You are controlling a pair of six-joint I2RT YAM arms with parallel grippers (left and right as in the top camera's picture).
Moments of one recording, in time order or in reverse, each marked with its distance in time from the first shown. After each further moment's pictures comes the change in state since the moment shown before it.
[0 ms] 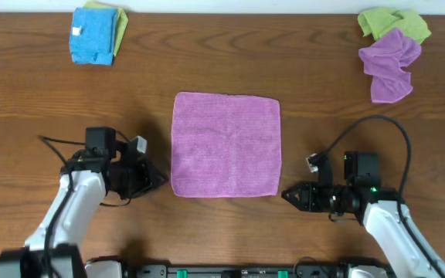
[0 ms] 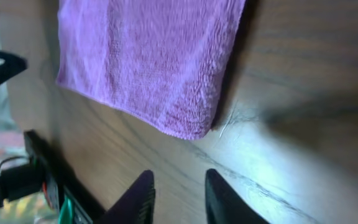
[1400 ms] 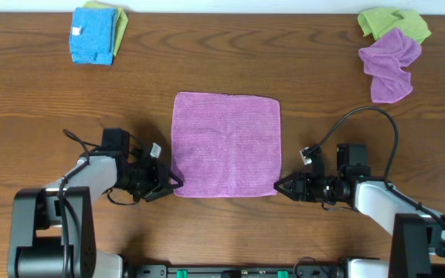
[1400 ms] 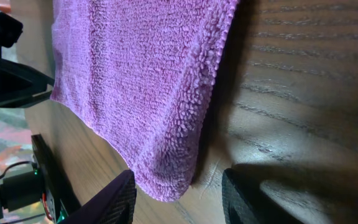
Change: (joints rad) left arm -0.048 0.252 -0.006 0.113 0.126 0.019; right arm 0.000 0.286 0.006 0.283 -0.061 0.003
